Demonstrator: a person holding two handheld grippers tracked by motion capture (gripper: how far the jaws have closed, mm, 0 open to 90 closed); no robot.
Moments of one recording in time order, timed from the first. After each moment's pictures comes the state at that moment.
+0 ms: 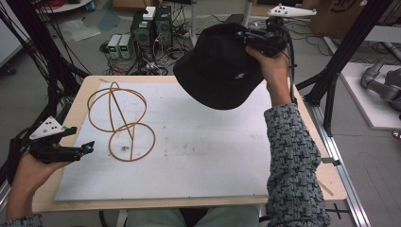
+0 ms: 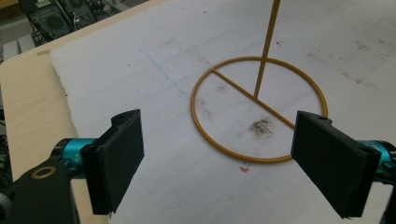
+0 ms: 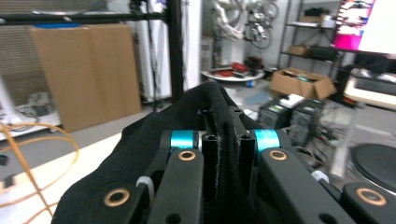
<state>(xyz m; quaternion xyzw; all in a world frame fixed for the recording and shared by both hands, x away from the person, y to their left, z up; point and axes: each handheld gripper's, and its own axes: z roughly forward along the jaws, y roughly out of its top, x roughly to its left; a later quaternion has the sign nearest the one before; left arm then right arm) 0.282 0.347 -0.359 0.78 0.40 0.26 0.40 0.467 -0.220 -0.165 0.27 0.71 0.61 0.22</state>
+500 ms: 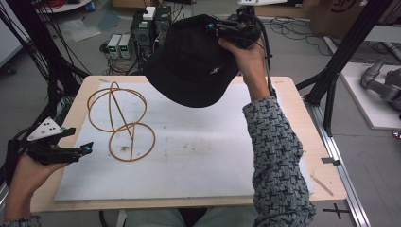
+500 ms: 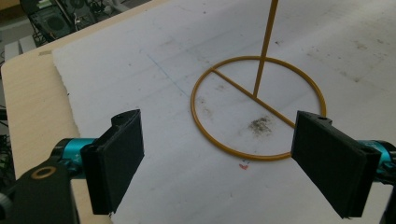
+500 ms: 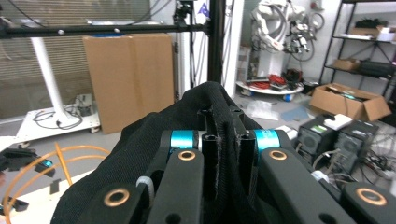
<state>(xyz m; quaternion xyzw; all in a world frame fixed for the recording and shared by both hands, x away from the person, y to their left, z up) 0.279 0.348 -0.358 0.78 0.40 0.26 0.40 0.470 -0.155 -0.146 0.21 0.72 0.64 0.18</state>
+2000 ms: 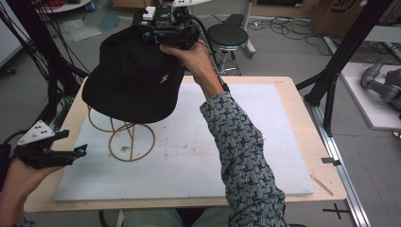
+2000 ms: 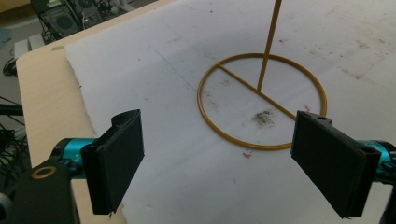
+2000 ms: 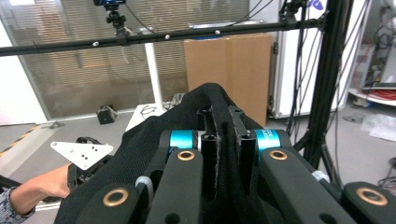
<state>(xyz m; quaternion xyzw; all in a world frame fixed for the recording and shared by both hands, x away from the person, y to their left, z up) 0.266 0.360 -0.355 0.77 0.41 0.27 0.40 0.481 -0.024 -0.160 0.09 0.74 0.67 0.01</state>
